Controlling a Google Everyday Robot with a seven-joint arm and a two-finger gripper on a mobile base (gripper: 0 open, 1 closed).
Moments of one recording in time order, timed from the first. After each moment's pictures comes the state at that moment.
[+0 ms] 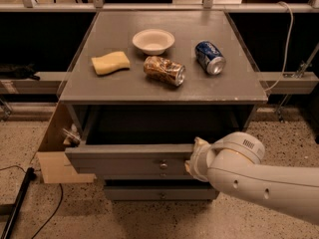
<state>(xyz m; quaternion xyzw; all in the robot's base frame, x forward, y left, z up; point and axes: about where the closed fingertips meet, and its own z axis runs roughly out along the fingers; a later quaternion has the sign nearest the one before) 0.495 -0.106 0.623 -0.53 0.80 -0.06 0.28</state>
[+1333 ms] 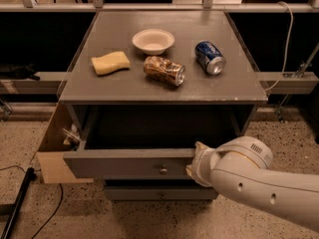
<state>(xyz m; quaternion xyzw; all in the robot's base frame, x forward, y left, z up) 0.478 -0.107 0.629 -0.53 0.80 -0.05 0.28</state>
